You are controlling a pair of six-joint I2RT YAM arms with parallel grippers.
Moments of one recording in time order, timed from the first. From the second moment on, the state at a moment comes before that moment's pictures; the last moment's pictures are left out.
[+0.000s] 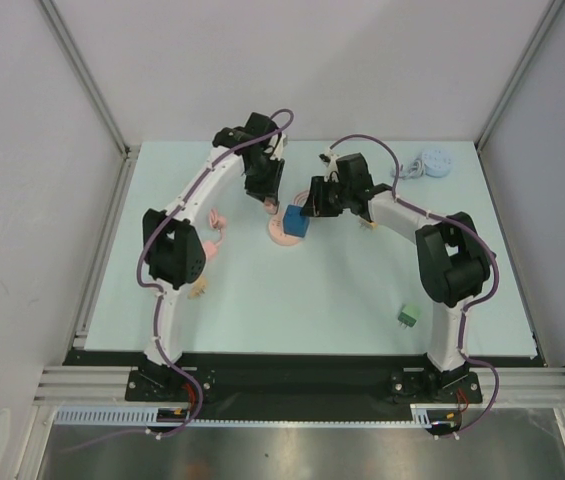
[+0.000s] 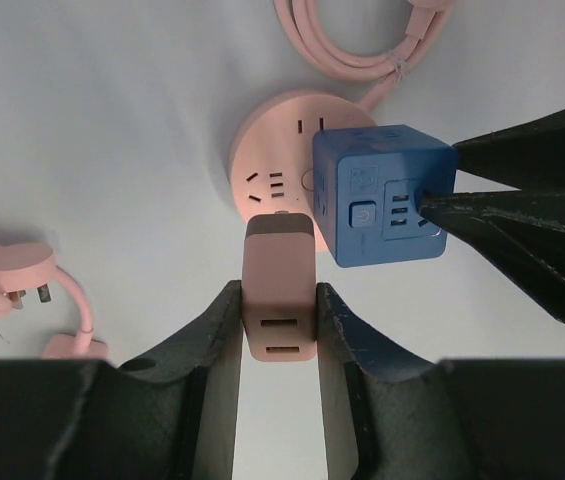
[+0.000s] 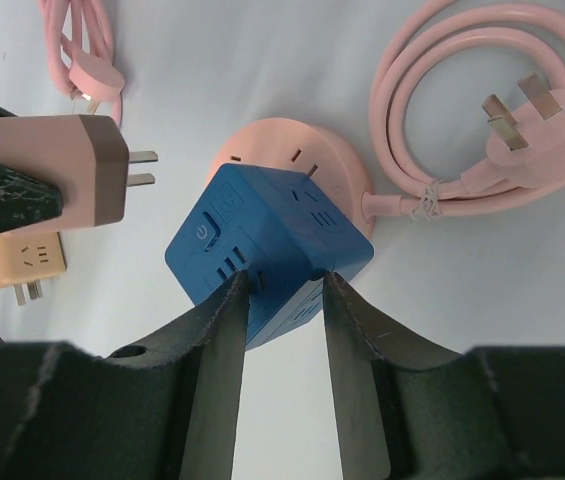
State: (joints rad) left arm -0.45 2.20 2.20 -1.13 0.11 -0.17; right arm 0.44 1.97 1.43 -0.14 -0.39 0.37
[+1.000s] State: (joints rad) left arm -0.44 2.34 2.26 -1.21 0.09 -0.16; right arm 0.46 1.98 1.43 -0.14 -0.41 0.36
